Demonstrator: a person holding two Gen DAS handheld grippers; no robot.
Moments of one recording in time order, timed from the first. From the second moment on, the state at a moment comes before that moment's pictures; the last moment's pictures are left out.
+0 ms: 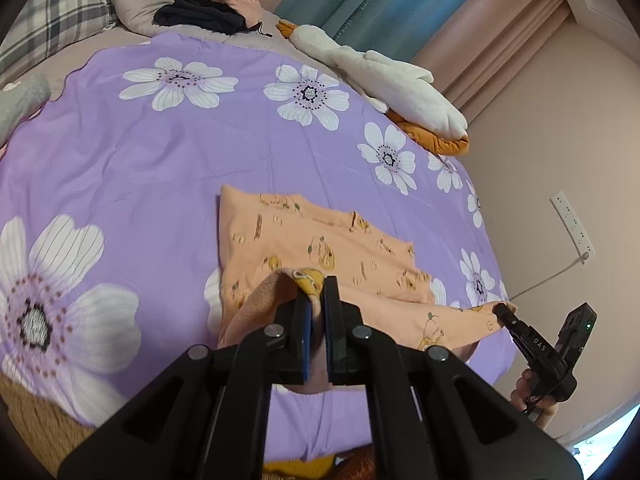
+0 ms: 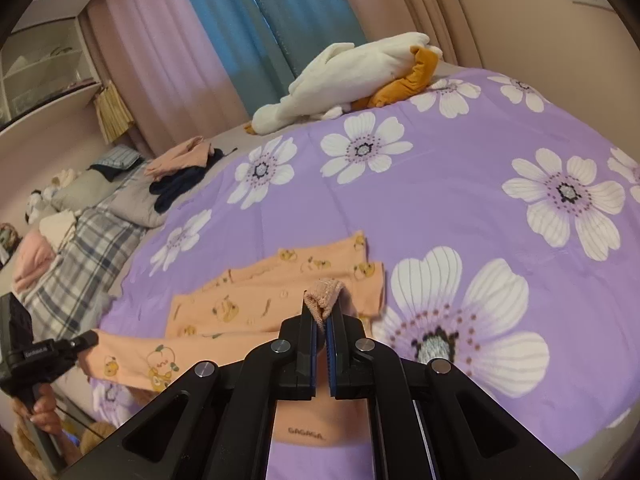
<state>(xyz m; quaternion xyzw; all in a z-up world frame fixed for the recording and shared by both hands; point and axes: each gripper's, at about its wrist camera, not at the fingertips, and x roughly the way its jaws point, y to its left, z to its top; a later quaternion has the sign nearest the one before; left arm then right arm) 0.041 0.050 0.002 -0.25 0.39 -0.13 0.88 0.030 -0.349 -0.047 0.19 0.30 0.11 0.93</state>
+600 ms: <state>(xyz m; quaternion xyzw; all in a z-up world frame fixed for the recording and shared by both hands) 0.178 0.049 -0.051 -0.23 0.47 -0.08 0.85 0.159 -0.329 -0.075 0.19 0.37 0.09 0.91</state>
